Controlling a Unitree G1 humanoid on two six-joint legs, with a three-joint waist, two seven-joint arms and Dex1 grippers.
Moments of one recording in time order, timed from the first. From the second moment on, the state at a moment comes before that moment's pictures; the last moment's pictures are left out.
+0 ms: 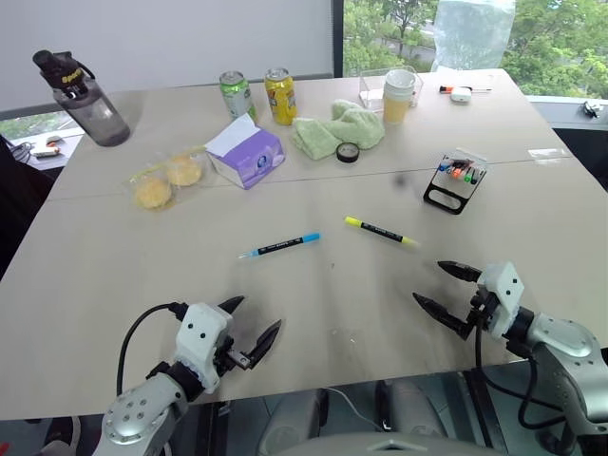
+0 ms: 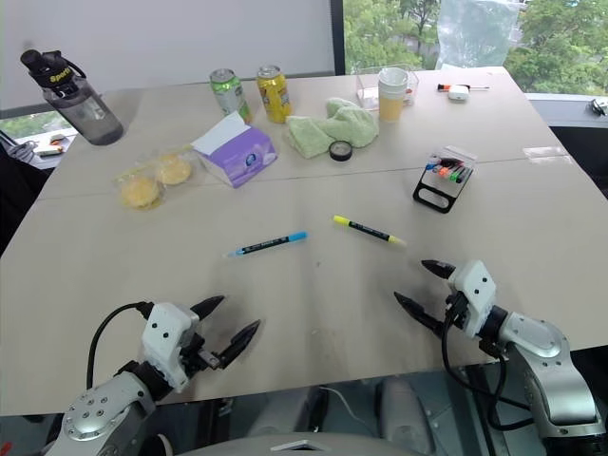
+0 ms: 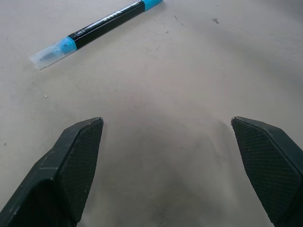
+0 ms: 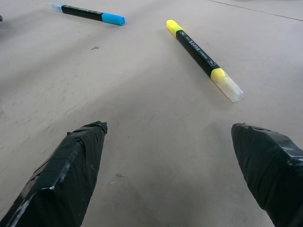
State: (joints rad) left arm 0.56 0.45 0.15 -0.60 -0.28 0.26 -0.57; right arm 0.17 -0.55 -0.07 -0.30 0.35 0.17 0.82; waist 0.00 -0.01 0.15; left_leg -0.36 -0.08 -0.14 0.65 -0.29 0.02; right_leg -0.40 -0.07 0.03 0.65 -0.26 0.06
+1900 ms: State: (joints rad) left arm 0.54 0.77 0.49 -0.79 -0.80 0.47 -0.84; right arm -0.64 -0.48 0.34 0.08 0.12 0.67 0.82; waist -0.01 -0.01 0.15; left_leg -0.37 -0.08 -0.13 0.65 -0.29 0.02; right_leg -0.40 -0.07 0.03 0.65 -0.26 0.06
